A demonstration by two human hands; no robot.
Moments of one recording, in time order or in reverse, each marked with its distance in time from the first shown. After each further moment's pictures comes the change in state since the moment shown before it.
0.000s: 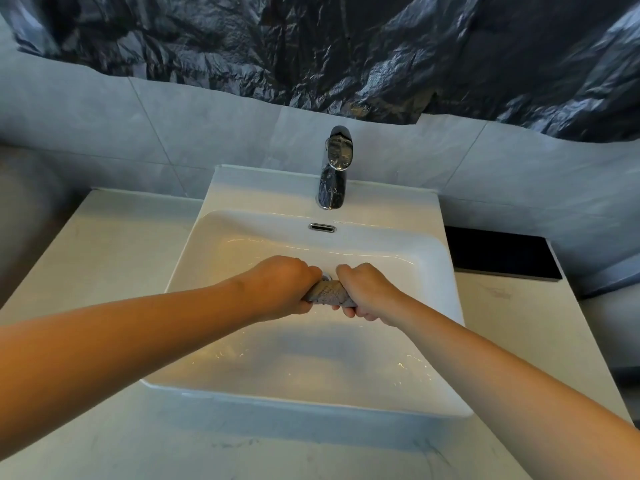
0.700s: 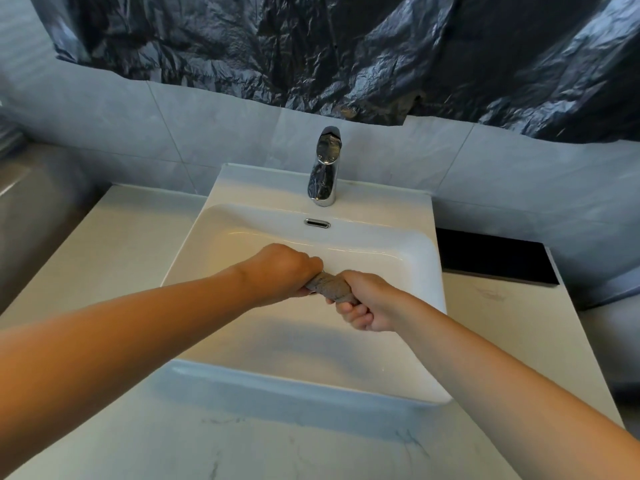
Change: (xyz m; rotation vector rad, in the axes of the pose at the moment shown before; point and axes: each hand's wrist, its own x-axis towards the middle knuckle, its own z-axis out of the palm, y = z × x) left_hand -0.007 0.028 -0.006 0.136 0.138 0.030; right_hand -0.021 0.032 -0.017 0.409 -0.334 0.152
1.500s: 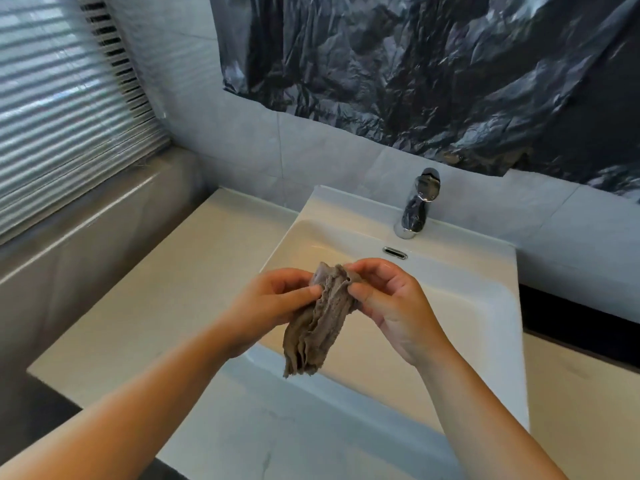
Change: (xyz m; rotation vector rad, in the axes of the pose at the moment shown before) left_hand -0.150 0.014 -0.039 -1.517 0.394 -0.674; right_hand -0.041 -0.011 0.097 0.107 -0.213 -0.895
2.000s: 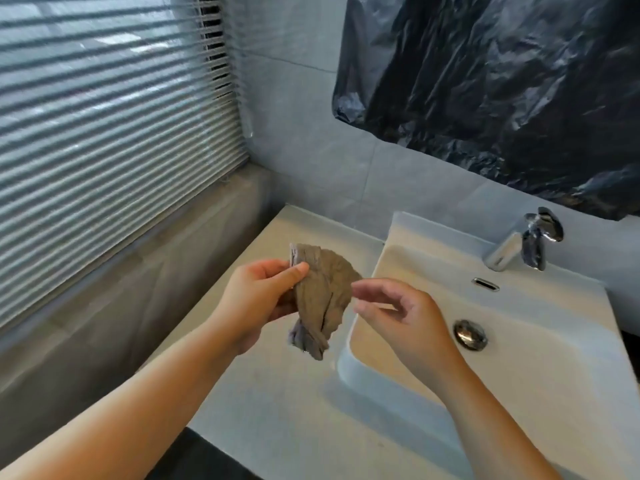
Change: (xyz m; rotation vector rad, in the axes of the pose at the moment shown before) left_hand -0.059 -0.006 -0.199 -0.228 0.382 -0.054; right_hand 0.037 0.022 0.199 -0.605 0.092 -0.082
